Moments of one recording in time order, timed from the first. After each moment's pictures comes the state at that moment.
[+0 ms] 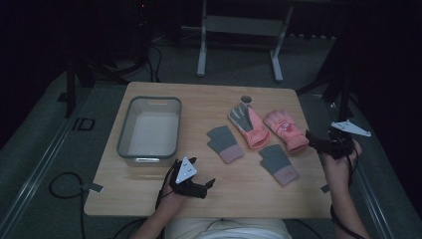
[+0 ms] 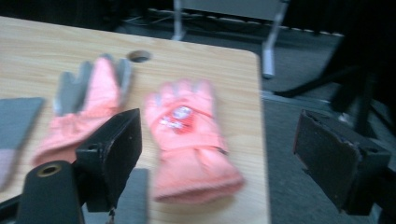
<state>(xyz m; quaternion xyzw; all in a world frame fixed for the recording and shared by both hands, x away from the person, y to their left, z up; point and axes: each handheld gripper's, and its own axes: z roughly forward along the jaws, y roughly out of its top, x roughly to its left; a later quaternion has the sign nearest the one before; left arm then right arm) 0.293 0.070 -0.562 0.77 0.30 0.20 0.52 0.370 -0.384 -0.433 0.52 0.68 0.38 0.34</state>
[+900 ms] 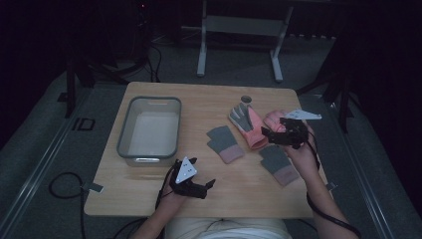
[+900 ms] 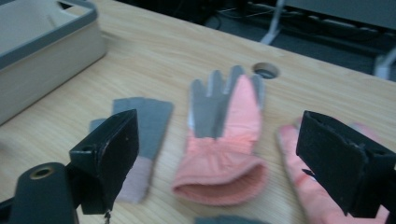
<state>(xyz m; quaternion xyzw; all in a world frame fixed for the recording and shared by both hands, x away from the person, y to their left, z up) 0.293 0.071 -0.562 0.77 0.30 0.20 0.52 0.404 -0.272 -0.437 0.41 0.77 0.42 0.23</state>
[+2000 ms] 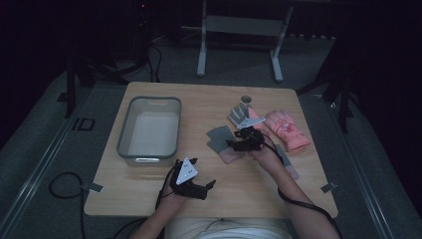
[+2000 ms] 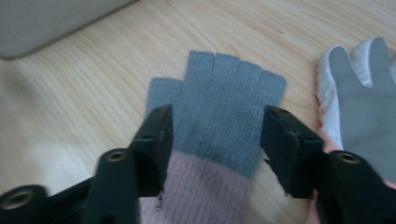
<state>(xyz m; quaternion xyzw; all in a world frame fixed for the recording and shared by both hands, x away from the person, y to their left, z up) 0.291 0.069 -0.562 0.78 0.29 0.20 0.52 0.440 -0.175 -0.514 0.31 0.87 0.36 0.15</state>
